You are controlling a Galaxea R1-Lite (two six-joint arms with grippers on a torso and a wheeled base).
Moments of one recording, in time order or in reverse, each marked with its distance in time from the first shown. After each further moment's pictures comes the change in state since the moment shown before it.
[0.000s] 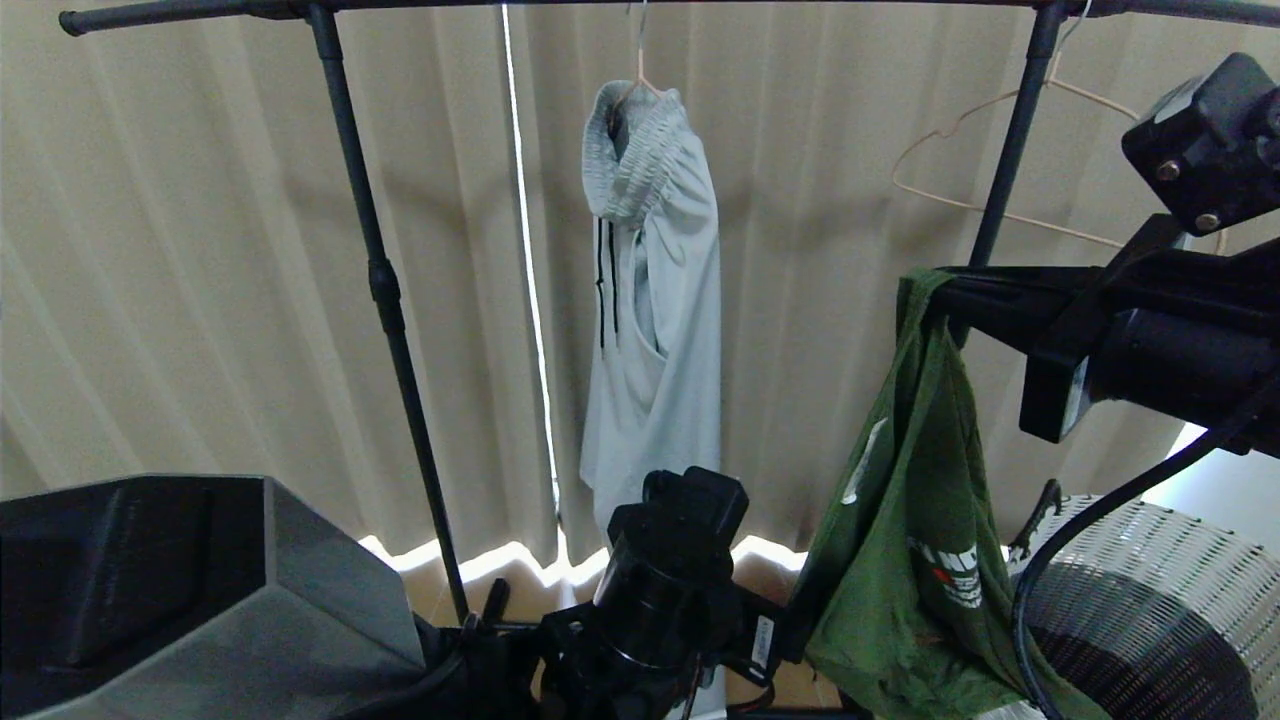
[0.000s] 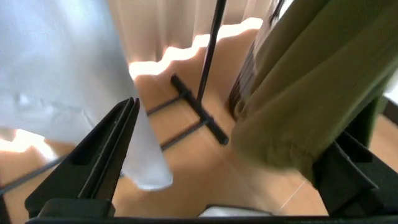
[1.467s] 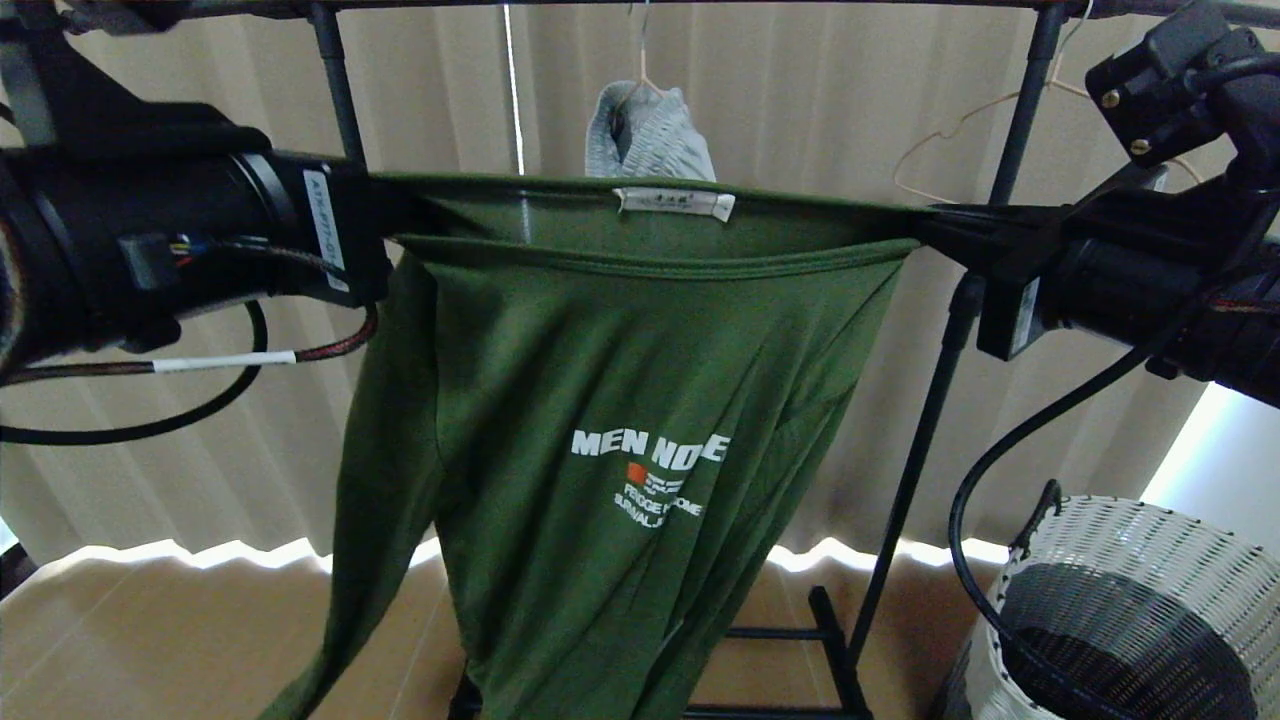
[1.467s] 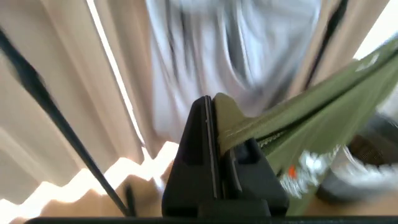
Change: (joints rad) left arm 0.361 -0.730 -0.355 0.751 -0.005 0.306; right arm -0.085 0.090 -0.057 -0.141 -0.002 0.000
